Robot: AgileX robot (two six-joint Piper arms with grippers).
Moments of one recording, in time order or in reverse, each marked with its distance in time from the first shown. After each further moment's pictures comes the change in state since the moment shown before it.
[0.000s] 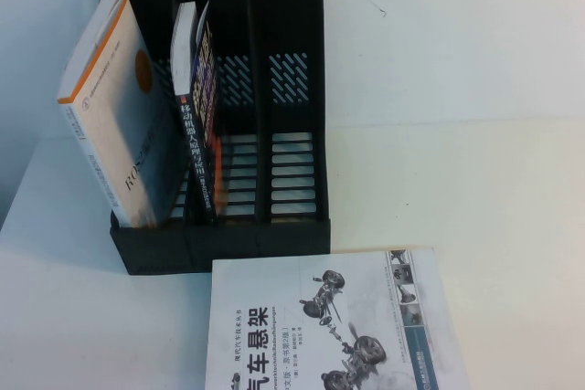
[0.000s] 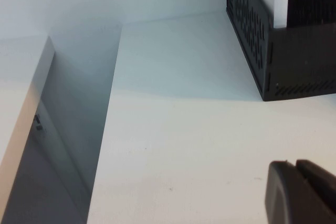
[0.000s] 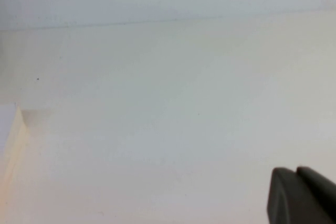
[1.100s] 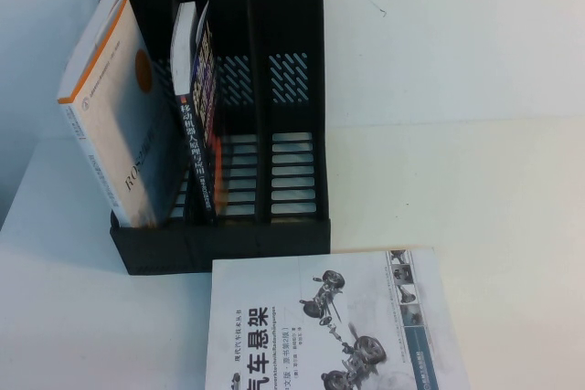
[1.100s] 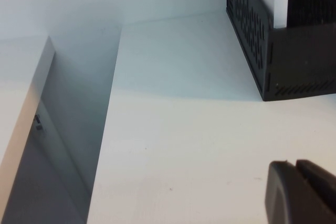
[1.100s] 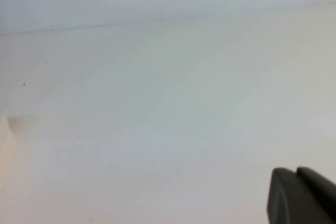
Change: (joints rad) right arm -0.033 0.012 0.002 0.000 -0.007 0.012; left arm 0.000 0.000 0.000 0.000 0.000 0.000
